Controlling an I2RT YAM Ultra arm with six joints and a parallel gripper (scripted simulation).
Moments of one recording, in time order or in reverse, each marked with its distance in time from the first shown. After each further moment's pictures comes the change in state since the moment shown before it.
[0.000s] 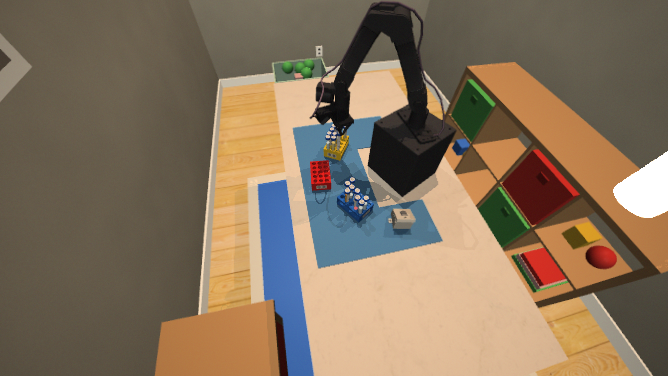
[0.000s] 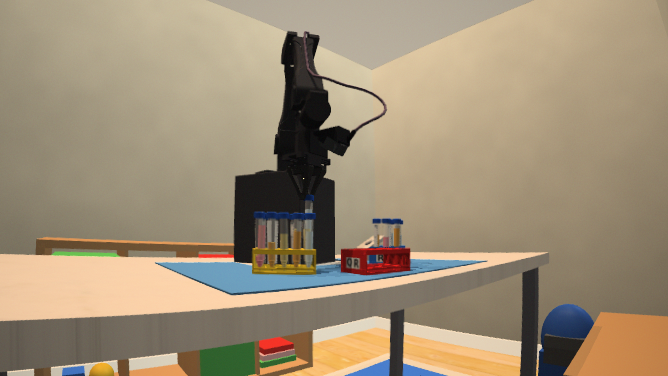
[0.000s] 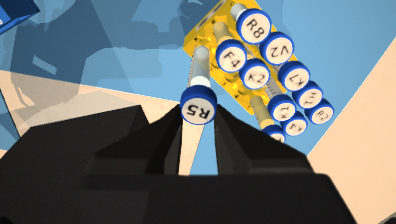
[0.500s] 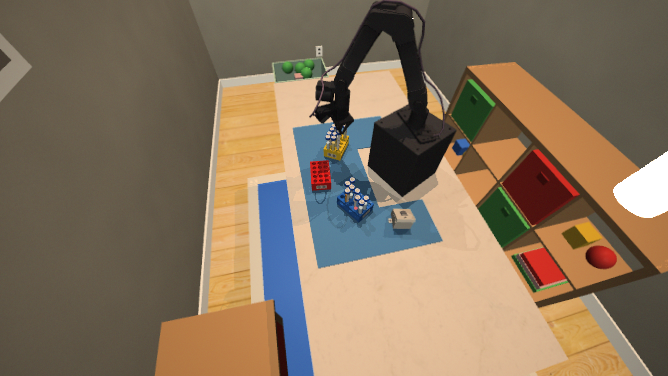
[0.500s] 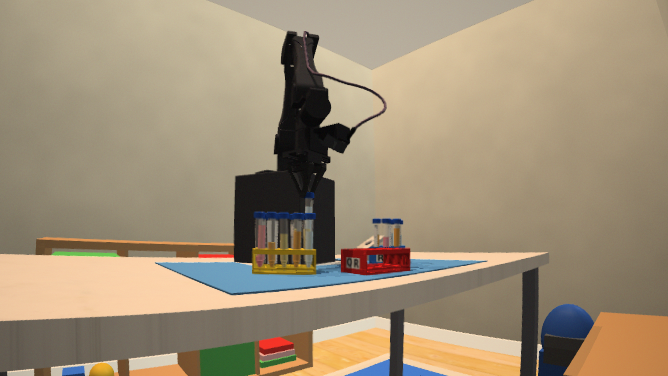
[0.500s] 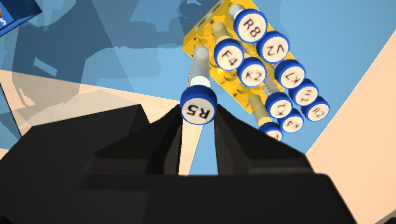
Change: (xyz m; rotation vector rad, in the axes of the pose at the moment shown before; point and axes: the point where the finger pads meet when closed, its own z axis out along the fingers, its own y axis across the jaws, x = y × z) arm -0.001 -0.001 -0.006 0.002 -0.003 0.002
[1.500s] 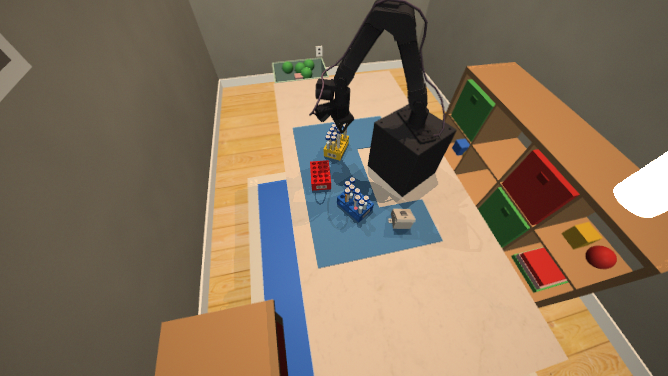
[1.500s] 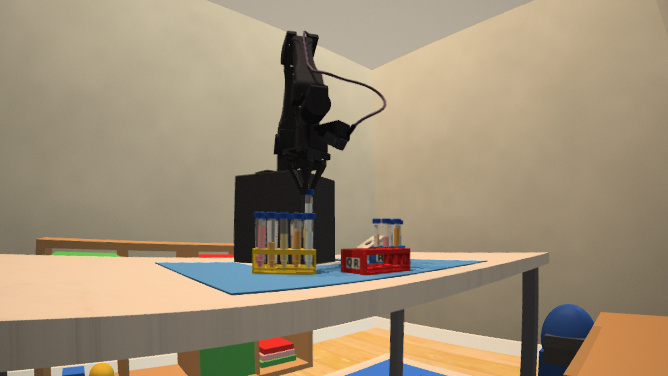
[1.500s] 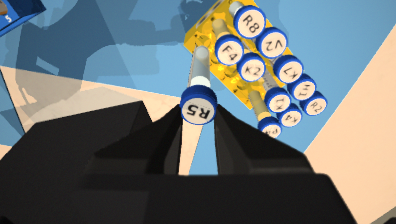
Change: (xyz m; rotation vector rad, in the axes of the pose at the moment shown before) arm 0.001 0.001 -0.007 -0.003 0.004 0.002
